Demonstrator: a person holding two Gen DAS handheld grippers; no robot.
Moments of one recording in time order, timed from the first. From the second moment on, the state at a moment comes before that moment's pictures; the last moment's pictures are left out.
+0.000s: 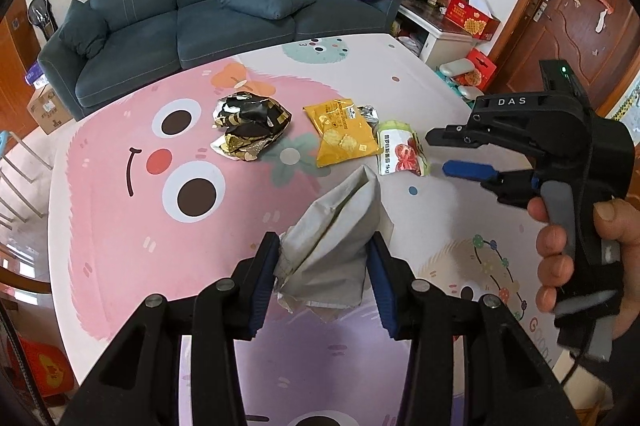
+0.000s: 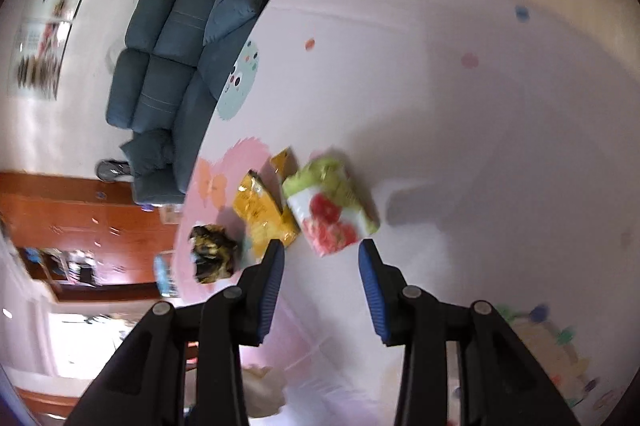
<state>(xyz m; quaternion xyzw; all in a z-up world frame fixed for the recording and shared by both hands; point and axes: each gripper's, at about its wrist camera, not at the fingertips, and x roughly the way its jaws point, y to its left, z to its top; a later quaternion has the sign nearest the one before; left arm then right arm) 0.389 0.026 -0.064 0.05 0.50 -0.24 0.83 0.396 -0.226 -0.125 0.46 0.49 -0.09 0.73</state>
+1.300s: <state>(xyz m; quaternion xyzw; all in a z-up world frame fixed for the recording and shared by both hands) 0.343 0.031 -0.058 0.00 0.51 -0.23 0.83 0.349 -0.211 -0.109 0.35 0.50 0.00 0.79</state>
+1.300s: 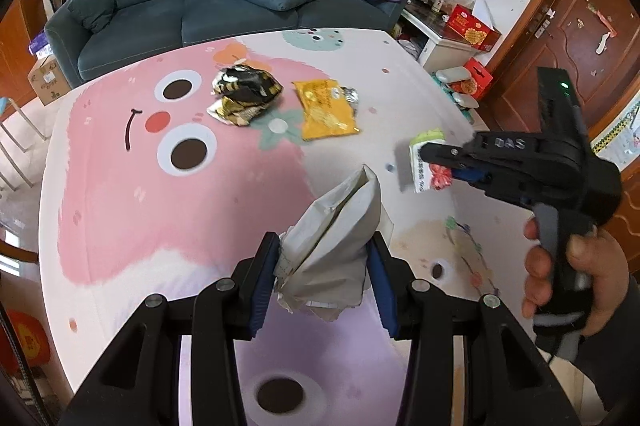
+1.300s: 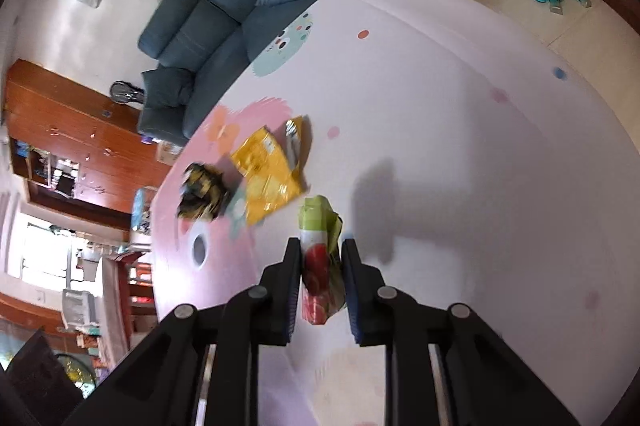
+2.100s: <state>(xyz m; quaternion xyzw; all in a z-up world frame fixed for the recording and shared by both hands) 0.041 -0.020 -0.047 -0.06 0.53 -0.15 0.83 0.043 -0.212 -0.041 0.20 0.53 0.16 0.81</state>
